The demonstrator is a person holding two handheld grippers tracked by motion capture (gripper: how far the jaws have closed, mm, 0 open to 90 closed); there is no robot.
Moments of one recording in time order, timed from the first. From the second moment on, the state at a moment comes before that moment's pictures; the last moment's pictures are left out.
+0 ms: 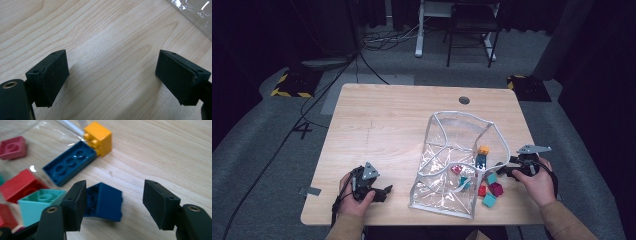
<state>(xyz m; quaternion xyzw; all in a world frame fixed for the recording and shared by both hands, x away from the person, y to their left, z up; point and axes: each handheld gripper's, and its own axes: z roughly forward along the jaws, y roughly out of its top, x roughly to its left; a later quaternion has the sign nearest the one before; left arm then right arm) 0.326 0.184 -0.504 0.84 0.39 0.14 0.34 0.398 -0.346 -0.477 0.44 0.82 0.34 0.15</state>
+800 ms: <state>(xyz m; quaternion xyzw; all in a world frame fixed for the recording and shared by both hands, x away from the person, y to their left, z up) 0.326 0.184 -0.504 0.84 0.39 0.14 0.34 0.393 -0.339 -0.483 0.41 0.84 0.32 0.16</state>
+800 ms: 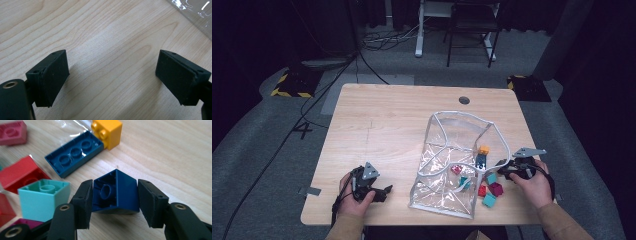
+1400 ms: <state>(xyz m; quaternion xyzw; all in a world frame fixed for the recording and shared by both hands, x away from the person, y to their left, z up) 0.326 0.184 -0.504 0.84 0.39 0.14 0.34 0.380 -0.345 -0.416 0.40 0.82 0.38 0.15</state>
